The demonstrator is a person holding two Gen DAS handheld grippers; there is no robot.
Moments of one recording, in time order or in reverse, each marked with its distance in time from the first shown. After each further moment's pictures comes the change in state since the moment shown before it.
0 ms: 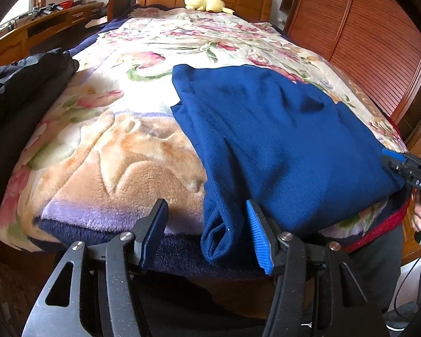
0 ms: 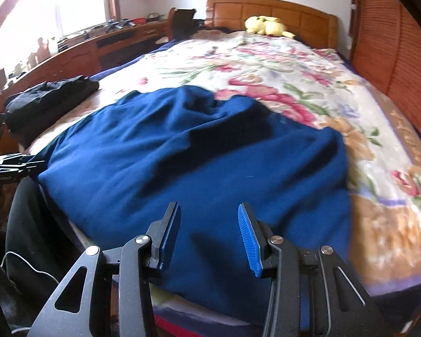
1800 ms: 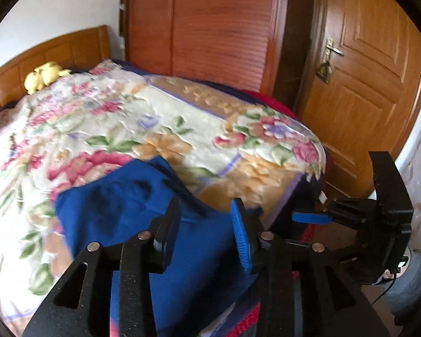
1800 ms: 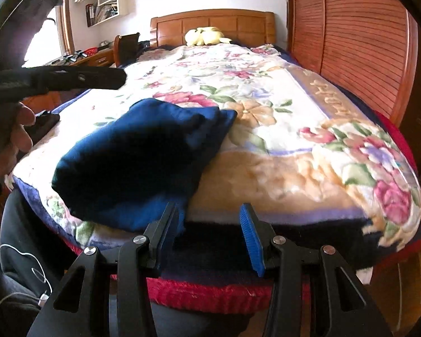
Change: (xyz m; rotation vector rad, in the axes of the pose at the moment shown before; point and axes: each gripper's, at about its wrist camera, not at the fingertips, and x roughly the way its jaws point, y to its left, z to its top) left arm 0.000 -0.363 0.117 0.563 -0.106 -0.410; right arm -0.128 -0.107 -0.078 0.187 -0.085 -0.178
